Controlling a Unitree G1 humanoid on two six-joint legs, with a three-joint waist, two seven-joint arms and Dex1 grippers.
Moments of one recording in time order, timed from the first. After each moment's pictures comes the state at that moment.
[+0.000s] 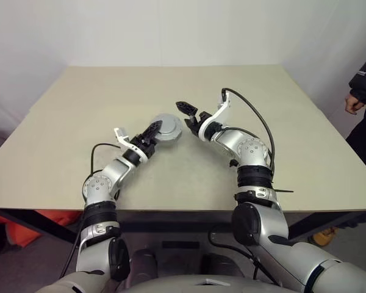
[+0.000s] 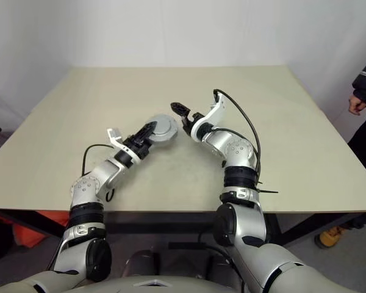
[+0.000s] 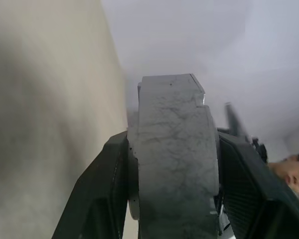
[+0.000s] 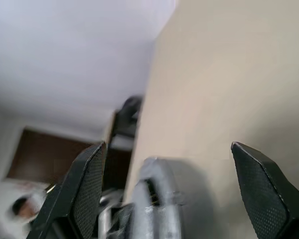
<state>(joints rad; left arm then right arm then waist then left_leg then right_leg) -0.48 0.00 0.51 0.33 -1.25 0.85 -0.21 -0.83 0.09 -0.47 0.45 0.84 0.86 0.03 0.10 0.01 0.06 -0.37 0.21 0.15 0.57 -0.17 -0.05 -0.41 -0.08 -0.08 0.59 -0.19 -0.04</state>
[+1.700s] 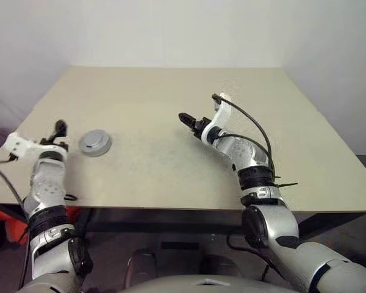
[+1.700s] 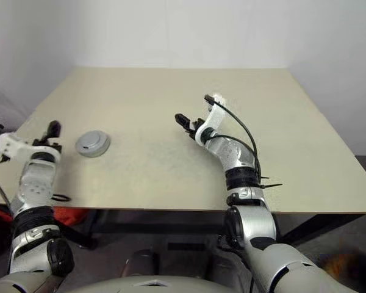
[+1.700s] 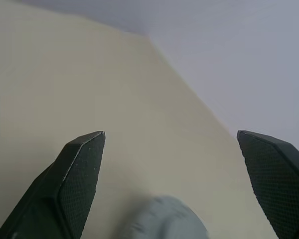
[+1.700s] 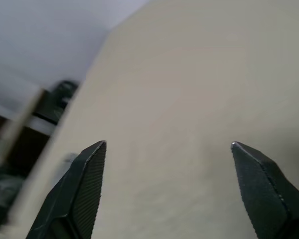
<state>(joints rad) -0.42 0.32 0.55 0.33 -0.73 0.26 -0.09 -0.78 -0.06 -0.14 0.53 0.46 0.53 0.28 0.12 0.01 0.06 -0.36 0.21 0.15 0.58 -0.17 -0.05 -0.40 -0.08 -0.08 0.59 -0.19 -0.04</state>
